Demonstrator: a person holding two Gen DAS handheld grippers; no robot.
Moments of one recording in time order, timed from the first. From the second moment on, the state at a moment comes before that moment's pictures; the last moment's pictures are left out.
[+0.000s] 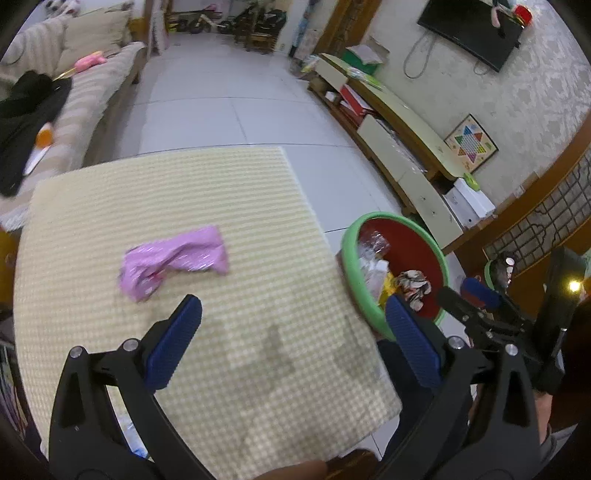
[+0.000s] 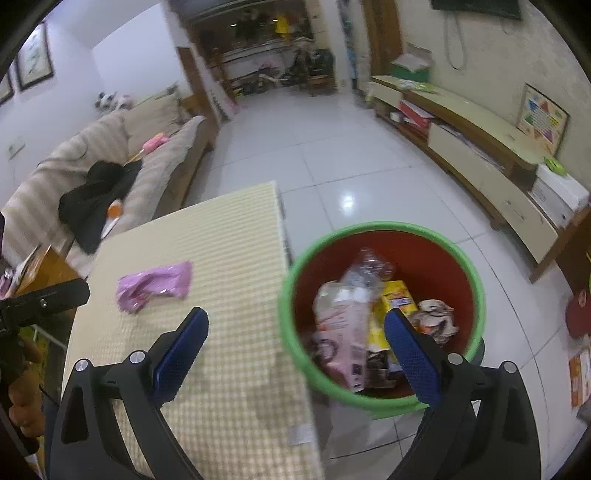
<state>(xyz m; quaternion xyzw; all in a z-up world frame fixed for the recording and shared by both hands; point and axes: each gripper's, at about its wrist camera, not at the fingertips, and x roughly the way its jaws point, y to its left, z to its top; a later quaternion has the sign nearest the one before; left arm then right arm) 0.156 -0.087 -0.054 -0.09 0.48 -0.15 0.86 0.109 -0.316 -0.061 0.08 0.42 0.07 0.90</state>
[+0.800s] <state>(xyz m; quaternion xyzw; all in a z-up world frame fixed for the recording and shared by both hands) 0.061 0.041 -0.127 -0.07 0.56 -0.06 0.82 0.093 -0.192 -0.054 0.00 0.42 0.16 0.89</state>
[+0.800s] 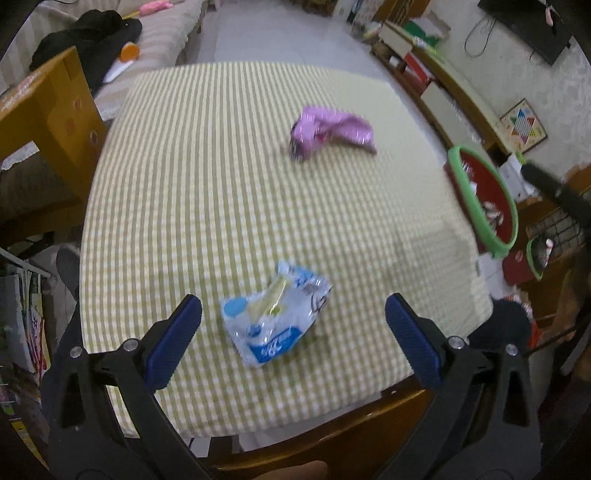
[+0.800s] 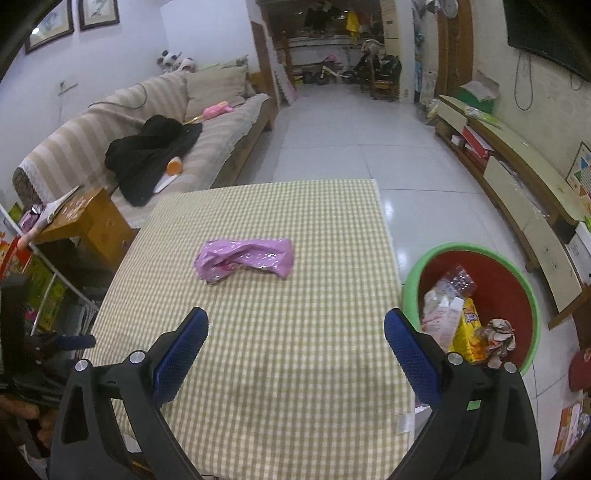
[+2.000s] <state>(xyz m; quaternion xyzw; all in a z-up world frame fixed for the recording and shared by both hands) 0.120 0.075 -0.154 -0.06 0.56 -0.05 0.82 0.147 -0.134 -0.088 -0.04 0.45 0.20 0.87</state>
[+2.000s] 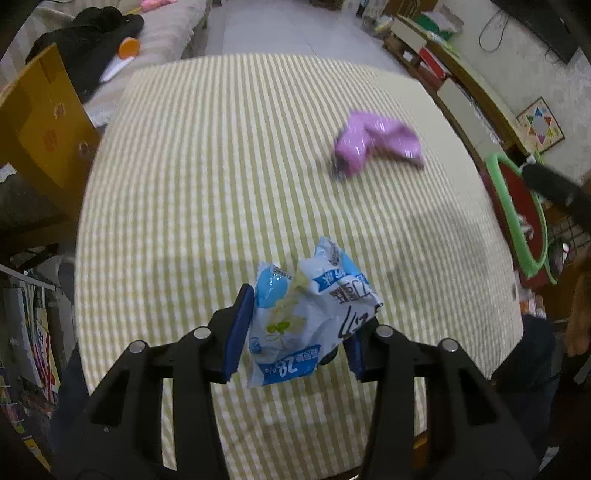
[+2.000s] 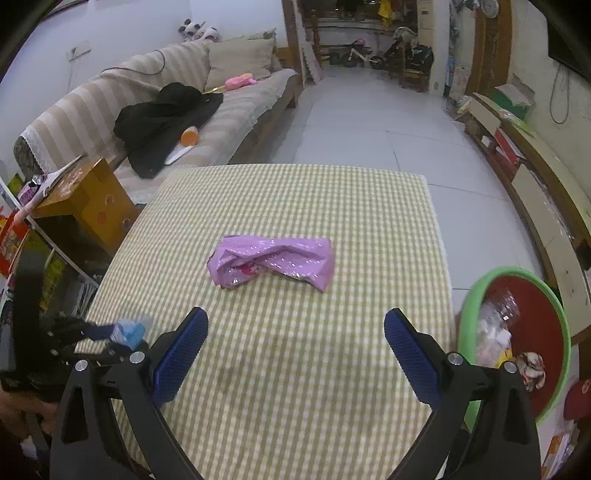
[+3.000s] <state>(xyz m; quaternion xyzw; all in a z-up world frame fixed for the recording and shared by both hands) 0.214 0.104 -0.172 -0.12 0.53 -0.03 0.84 0.242 -0.046 -0.196 -0.23 0.47 0.24 0.82</state>
